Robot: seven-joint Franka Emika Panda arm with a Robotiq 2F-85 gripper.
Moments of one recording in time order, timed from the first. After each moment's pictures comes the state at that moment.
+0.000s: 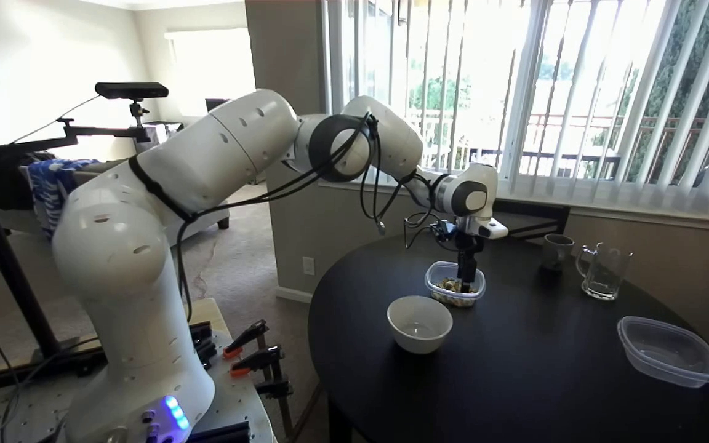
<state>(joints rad) 0.03 1.08 -0.09 -1.11 0.01 2.07 0.78</state>
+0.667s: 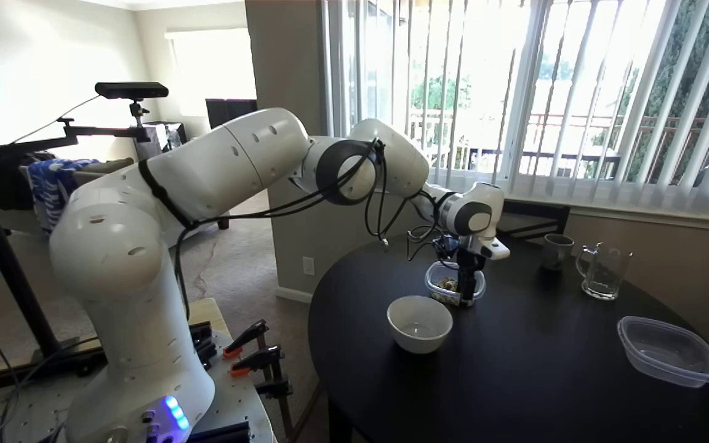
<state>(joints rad) 0.00 1.19 -0.08 -1.01 0.06 2.06 0.75</state>
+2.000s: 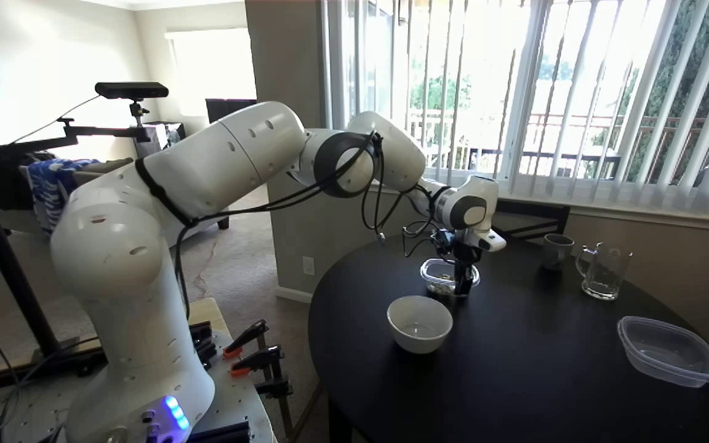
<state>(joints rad) 0.01 1.15 -0.06 -1.06 0.05 2.11 0.67</state>
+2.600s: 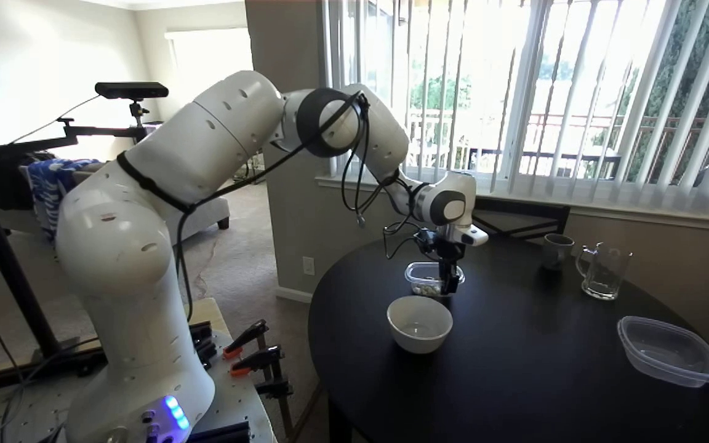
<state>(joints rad) 0.10 0.95 -0.11 -1.41 0.02 2.27 0.64</state>
